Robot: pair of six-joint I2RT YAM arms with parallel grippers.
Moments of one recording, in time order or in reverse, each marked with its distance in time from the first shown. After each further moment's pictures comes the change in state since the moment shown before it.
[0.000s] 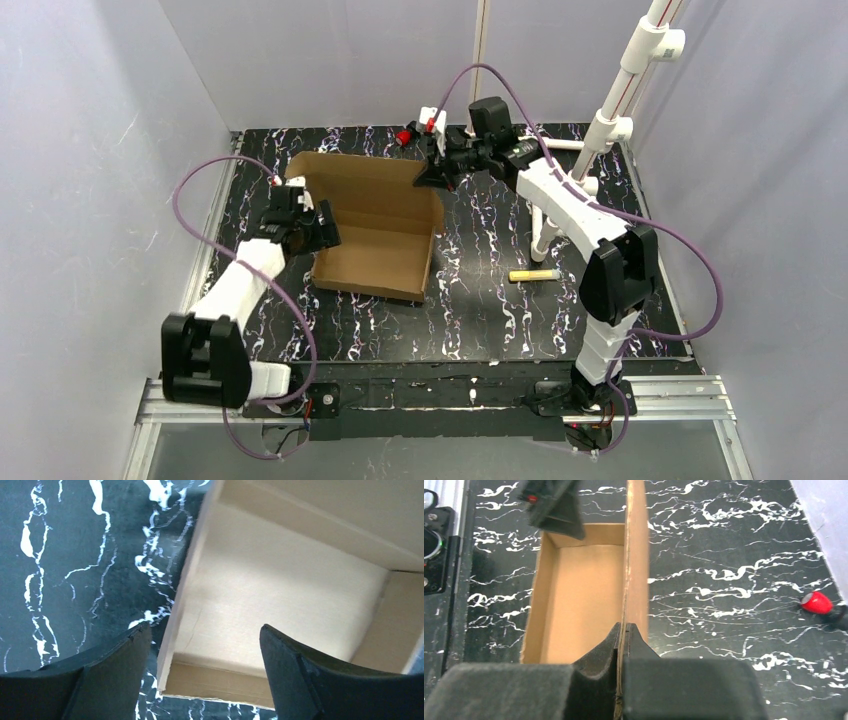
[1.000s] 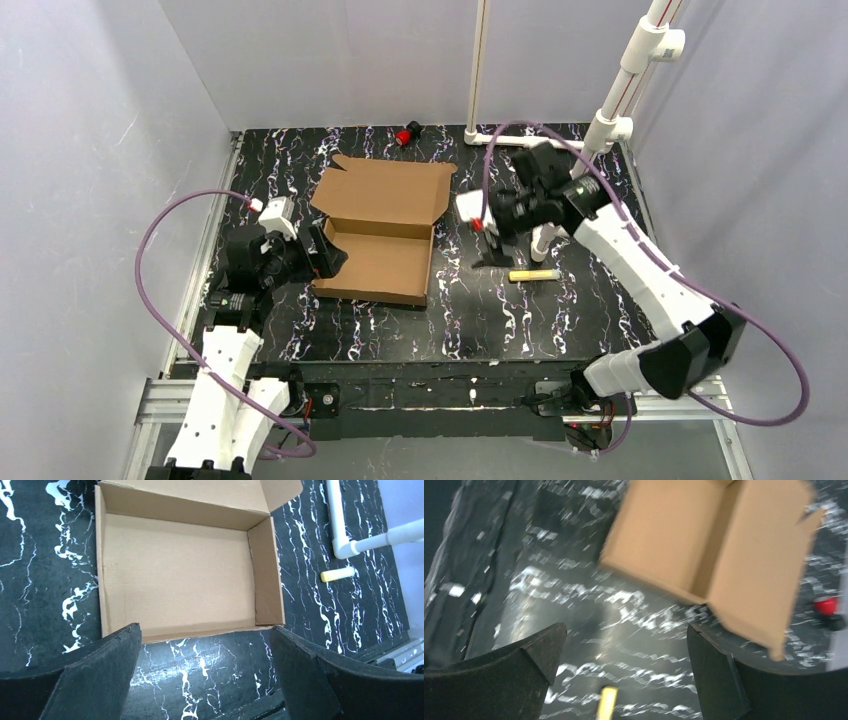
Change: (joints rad) left arm 0.061 -0.630 -0.169 -0.123 0.387 0.010; right arm 0.013 -0.405 -0.153 -0.624 0.038 -0.709
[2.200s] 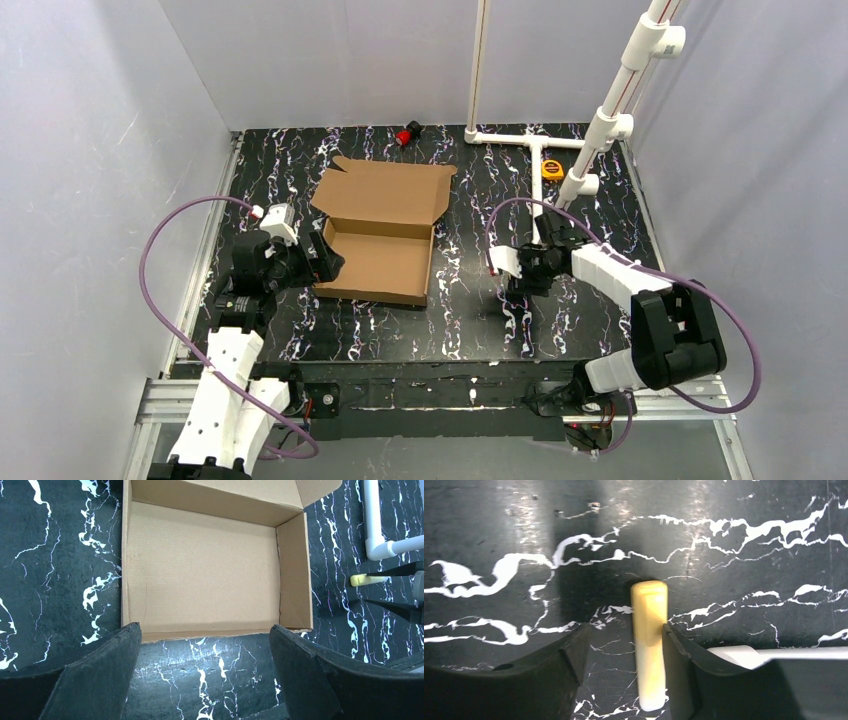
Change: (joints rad) left arm 0.000 -0.021 -0.083 0.045 -0.055 0.022; right arm -0.268 -0.026 -0.798 0.436 0.405 -0.182
